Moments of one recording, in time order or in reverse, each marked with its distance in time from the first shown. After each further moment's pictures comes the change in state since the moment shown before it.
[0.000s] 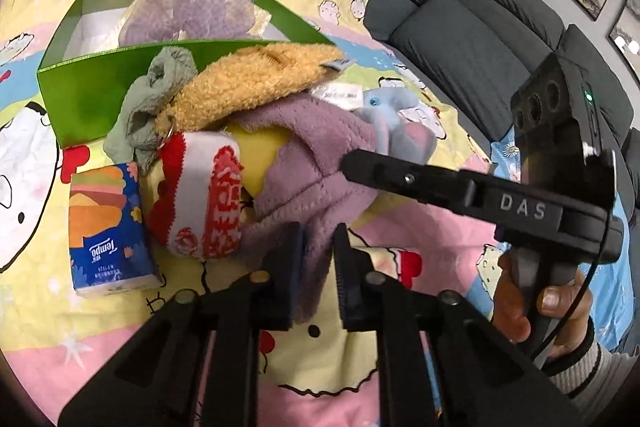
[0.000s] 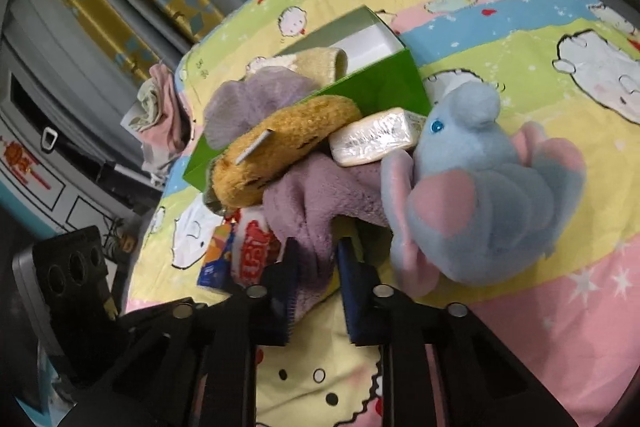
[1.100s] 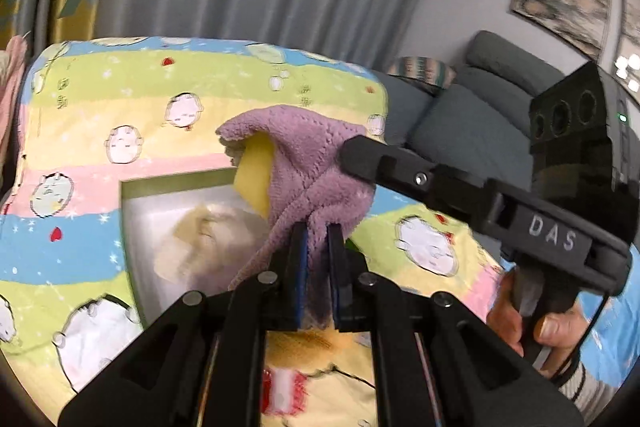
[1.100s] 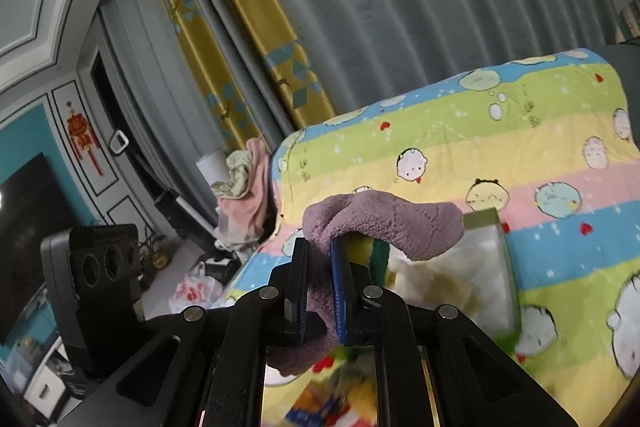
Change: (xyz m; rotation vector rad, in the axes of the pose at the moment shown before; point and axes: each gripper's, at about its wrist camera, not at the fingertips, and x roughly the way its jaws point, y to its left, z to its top) left arm -0.091 0.009 0.146 0.047 -0.283 0.100; right arm -0.023 0.116 0.145 -0.291 -0.251 0.190
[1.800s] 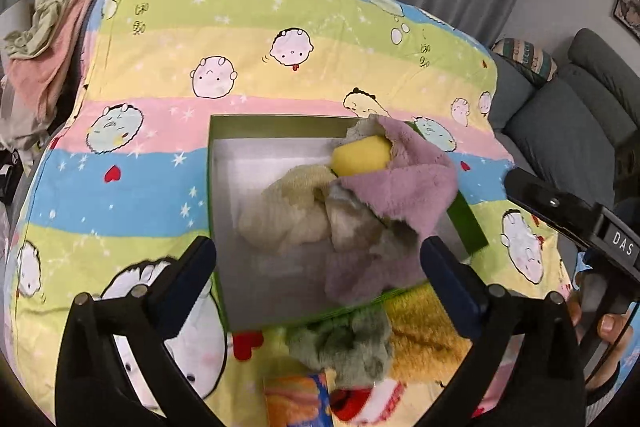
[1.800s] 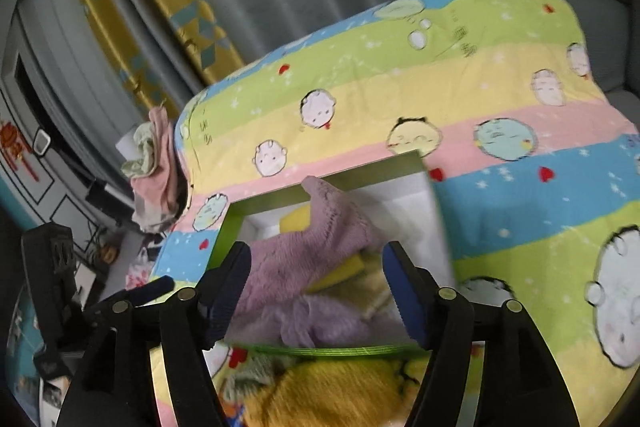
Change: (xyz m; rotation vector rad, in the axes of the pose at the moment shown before) left arm 0.044 0.079 -0.015 -0.158 0.158 0.299; right arm 0.036 -0.080 -0.016 0.143 0.156 -0.240
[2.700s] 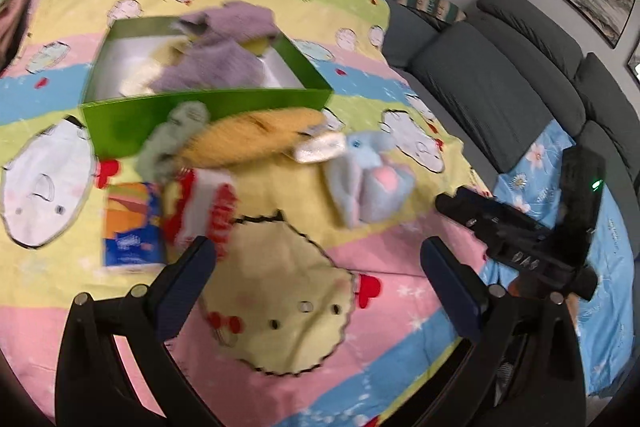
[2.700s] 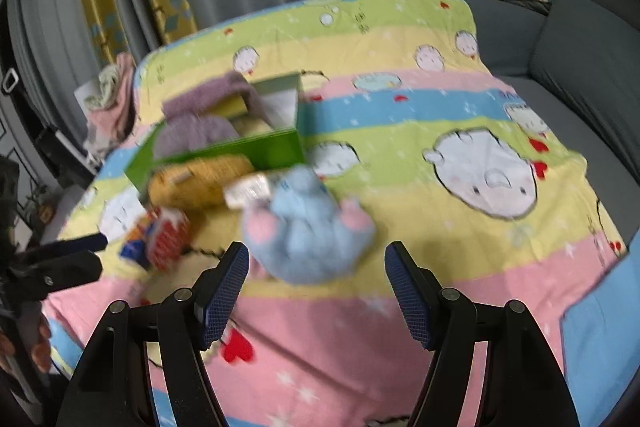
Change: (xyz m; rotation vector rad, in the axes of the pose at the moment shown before) left arm -0.051 -0.090 -0.143 0.074 0.088 -0.283; right arm -0.128 -0.058 -0.153 -0.096 0.024 -0.273
